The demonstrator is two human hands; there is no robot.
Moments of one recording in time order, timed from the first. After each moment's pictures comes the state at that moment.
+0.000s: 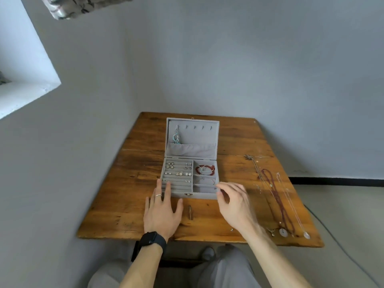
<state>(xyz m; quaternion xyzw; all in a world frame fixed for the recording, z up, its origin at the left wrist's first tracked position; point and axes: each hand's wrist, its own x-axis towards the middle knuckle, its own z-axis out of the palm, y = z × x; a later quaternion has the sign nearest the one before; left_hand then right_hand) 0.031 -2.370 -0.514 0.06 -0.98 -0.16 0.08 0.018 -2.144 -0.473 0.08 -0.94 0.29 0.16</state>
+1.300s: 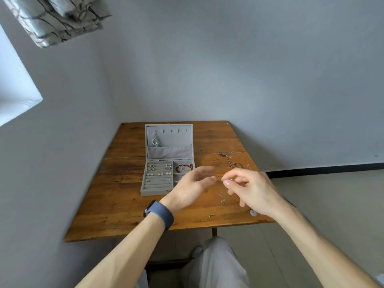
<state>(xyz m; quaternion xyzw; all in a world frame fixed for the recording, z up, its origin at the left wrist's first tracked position) 0.055 -2.274 -0.369 -0.16 -0.80 -0.56 -0.15 0.107 -2.065 -0.351 0.11 -0.92 0.37 0.07</state>
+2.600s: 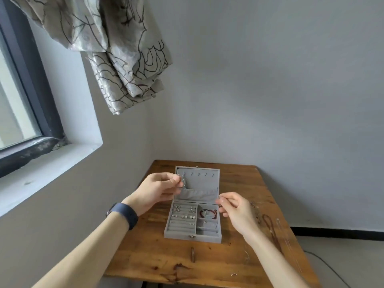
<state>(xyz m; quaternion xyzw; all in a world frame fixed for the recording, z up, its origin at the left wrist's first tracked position) 0.023 -2.407 -0.267 -0.05 -0.74 -0.67 -0.05 0.016 -2.143 -0.345 0.04 -0.79 0.61 0.07</state>
